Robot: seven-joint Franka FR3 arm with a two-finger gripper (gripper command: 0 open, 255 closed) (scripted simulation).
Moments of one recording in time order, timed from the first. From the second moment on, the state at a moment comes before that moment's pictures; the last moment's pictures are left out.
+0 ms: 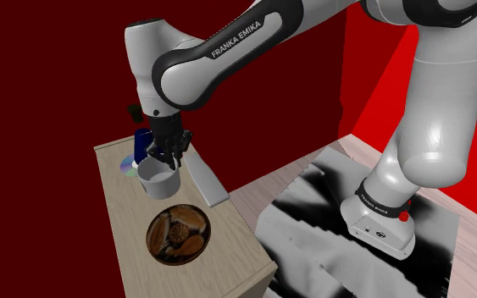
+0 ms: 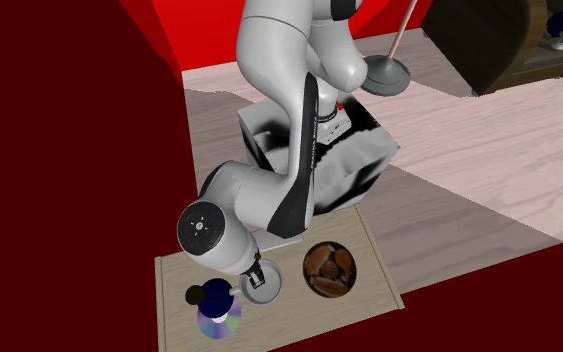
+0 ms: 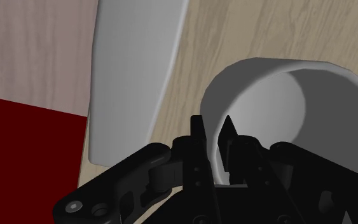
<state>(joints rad) 0.24 0.34 0.47 -1.87 -0.05 2.13 0.70</state>
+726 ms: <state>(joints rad) 0.23 0.28 0.48 -1.82 -0.02 2.03 0.70</state>
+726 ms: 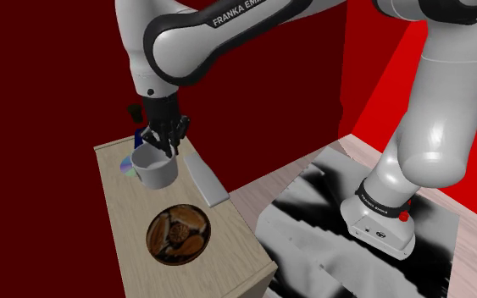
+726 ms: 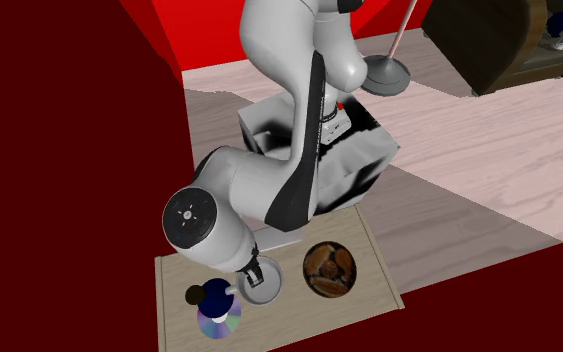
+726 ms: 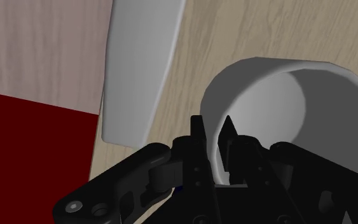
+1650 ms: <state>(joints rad) 0.22 0.22 0.49 -1.71 0.01 1.87 0.70</state>
